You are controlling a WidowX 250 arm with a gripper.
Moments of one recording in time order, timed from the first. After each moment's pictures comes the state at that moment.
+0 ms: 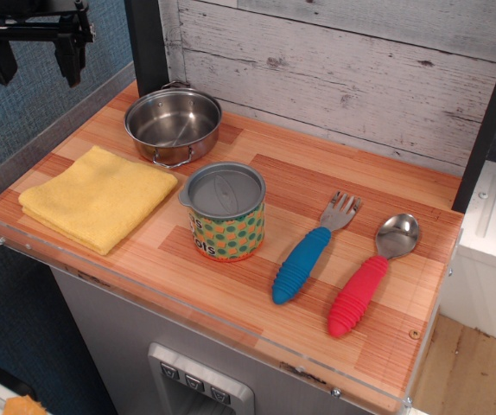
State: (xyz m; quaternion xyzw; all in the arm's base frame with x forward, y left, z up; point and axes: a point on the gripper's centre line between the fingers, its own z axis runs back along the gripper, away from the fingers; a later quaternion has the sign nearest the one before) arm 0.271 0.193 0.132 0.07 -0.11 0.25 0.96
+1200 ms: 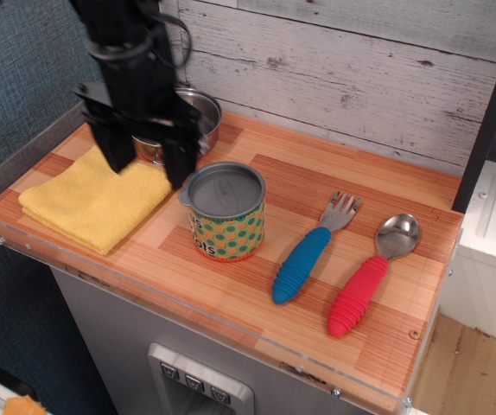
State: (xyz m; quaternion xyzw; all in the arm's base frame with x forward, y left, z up) arm 0.261 0.071 0.081 -0.01 -0.05 0.01 1.00
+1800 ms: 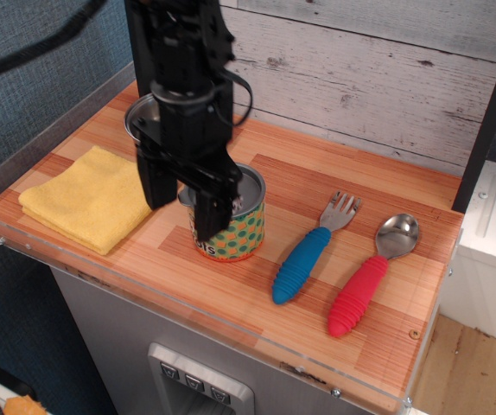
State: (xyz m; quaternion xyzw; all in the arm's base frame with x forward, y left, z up) arm 0.251 0.037 0.057 0.02 0.03 -0.11 0.99
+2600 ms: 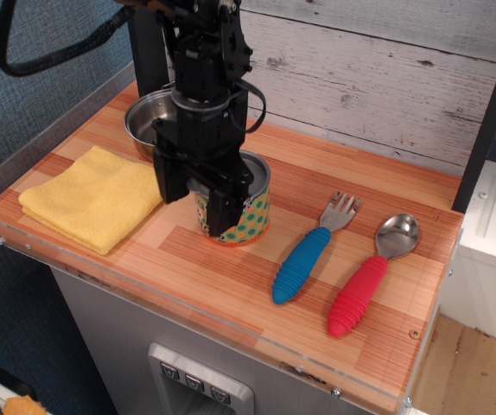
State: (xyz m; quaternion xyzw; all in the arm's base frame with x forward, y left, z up) arm 0.275 0.043 0.045 0.04 0.01 -0.12 0.99
